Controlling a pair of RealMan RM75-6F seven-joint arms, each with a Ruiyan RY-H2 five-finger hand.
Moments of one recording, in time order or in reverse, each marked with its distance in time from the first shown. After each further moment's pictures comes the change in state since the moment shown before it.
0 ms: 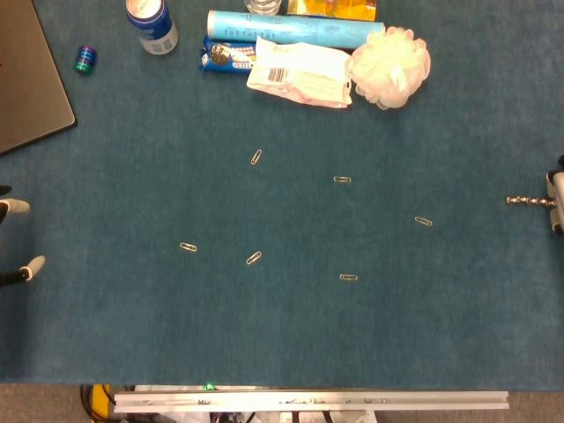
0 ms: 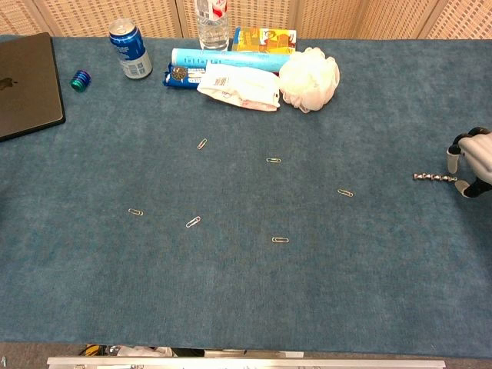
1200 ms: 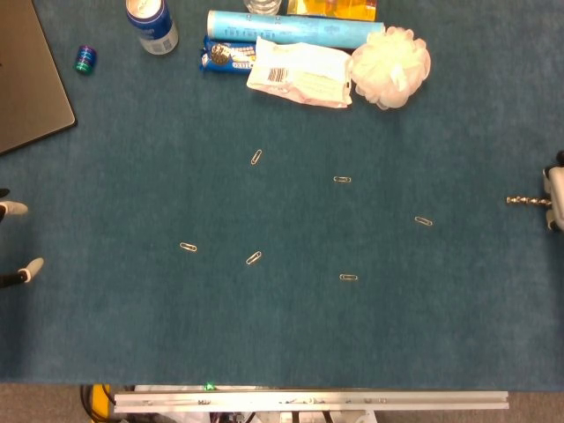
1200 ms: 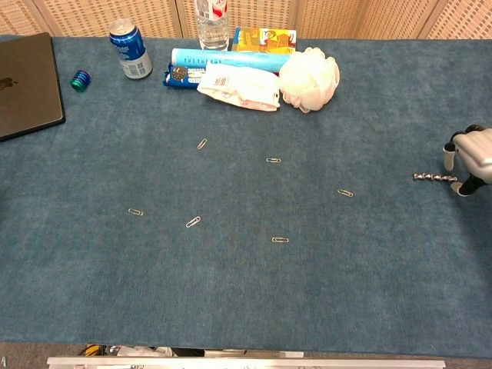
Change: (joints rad) left arm 0.007 -0.008 0.001 0.022 0.001 -0.001 -0.026; right arm 0.032 -0.021 0.023 -0.009 0.078 0.007 -0.074
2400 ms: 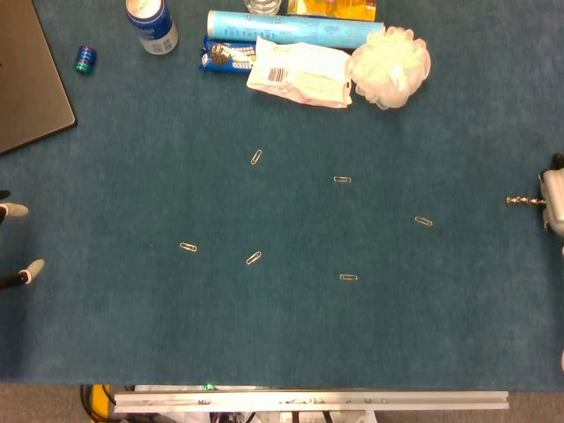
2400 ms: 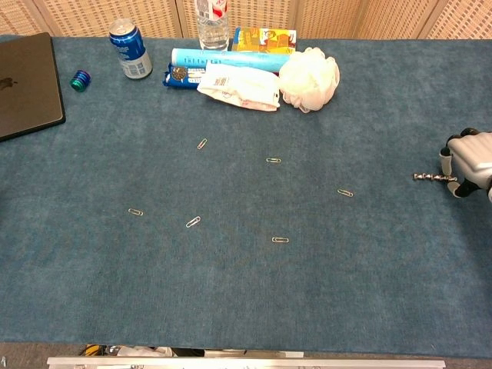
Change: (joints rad) left arm 0.003 -0.012 0.001 0.023 0.002 -0.004 -0.021; right arm -0.004 -0.036 -0.011 0.038 -0.011 0.008 -0.014
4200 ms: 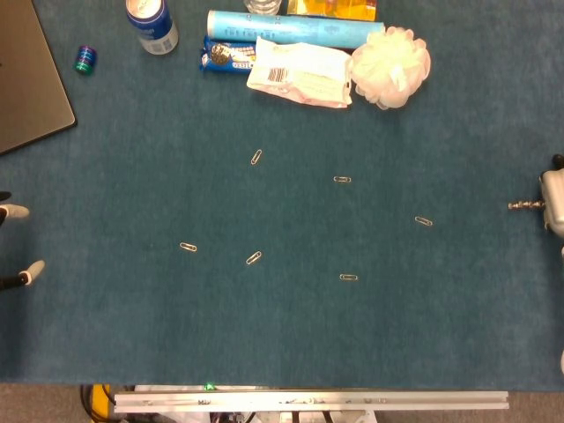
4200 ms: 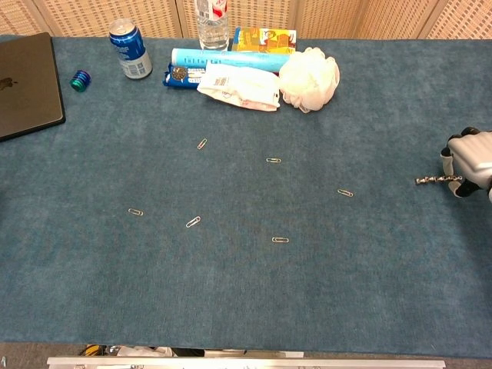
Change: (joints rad) left arm 0.000 -0.006 0.003 0.022 0.007 -0.007 -0.024; right arm -0.002 0.010 0.001 -0.029 -0.001 0.020 -0.025
